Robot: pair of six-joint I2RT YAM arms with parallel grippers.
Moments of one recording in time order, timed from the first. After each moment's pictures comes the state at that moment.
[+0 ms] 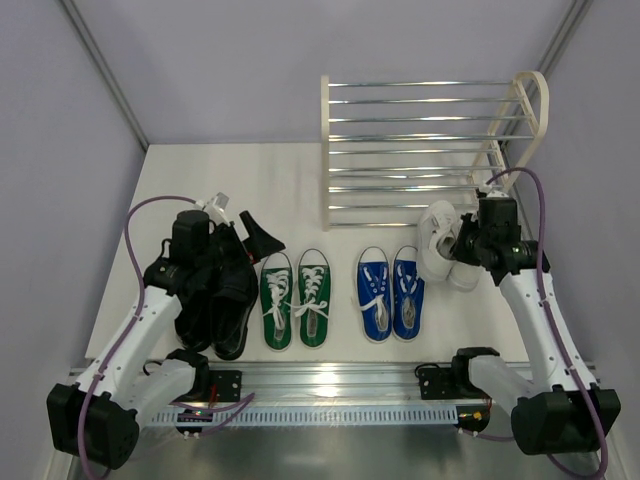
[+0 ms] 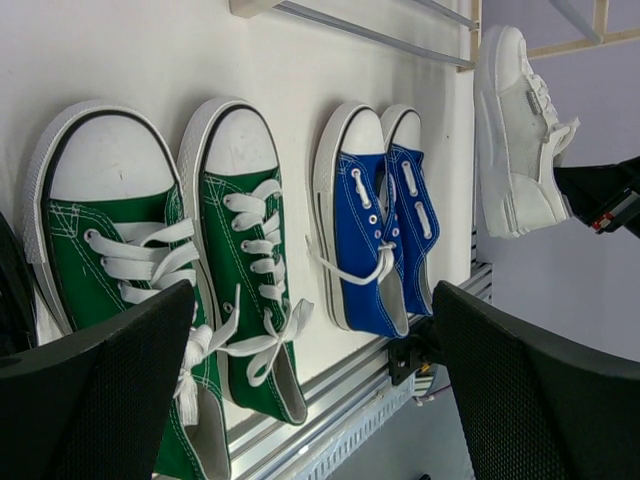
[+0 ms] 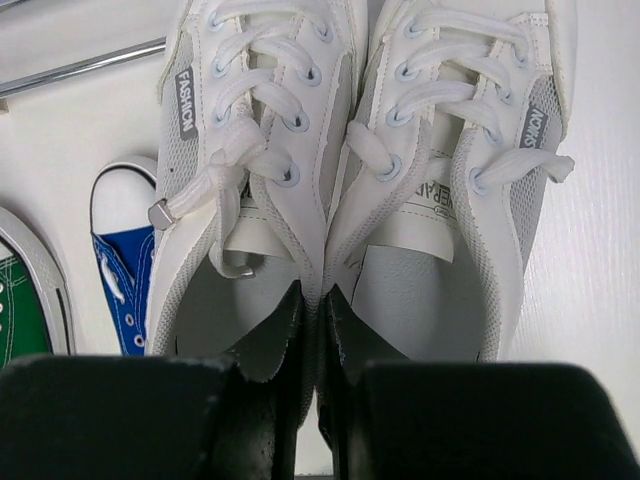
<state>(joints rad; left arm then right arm) -0.27 0.95 0.76 -0.38 0.44 -0.75 0.02 0.98 0.94 -0.79 0.02 0.30</state>
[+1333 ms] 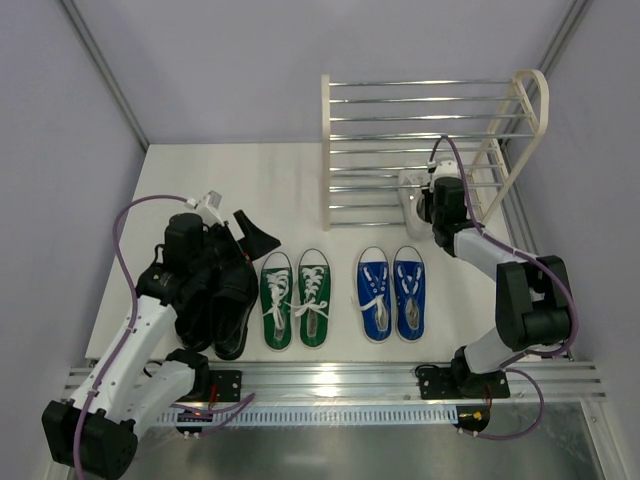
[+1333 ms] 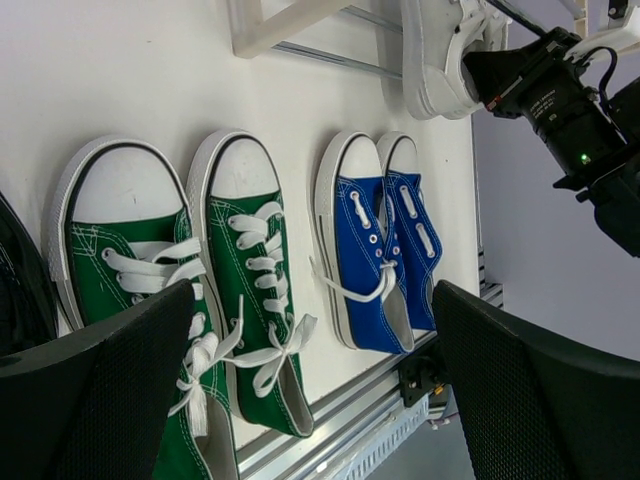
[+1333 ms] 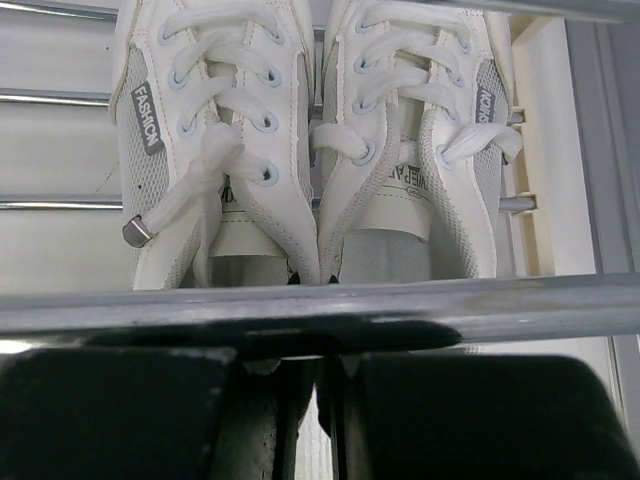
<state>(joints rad) -0.27 0.87 0.76 -0.37 0.38 -0.73 0.15 1.54 0.85 0.20 0.27 -0.06</state>
